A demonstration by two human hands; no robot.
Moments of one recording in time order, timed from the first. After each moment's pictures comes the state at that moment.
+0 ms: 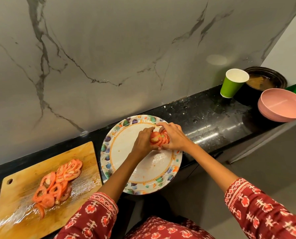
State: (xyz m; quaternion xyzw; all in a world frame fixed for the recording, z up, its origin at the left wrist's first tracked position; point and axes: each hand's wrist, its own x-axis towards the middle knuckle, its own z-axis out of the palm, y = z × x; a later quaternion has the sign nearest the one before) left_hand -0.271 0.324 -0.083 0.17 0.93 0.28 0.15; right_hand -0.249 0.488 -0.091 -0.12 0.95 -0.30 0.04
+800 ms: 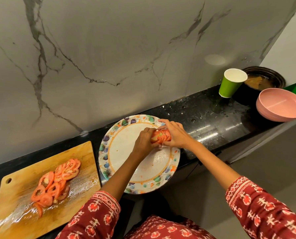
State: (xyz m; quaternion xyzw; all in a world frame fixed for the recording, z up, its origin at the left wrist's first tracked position) left_hand -0.268 0.333 -0.084 0.19 0.94 0.26 0.13; right_hand -0.251 0.502 -0.088 -0.12 0.94 -0.30 0.06
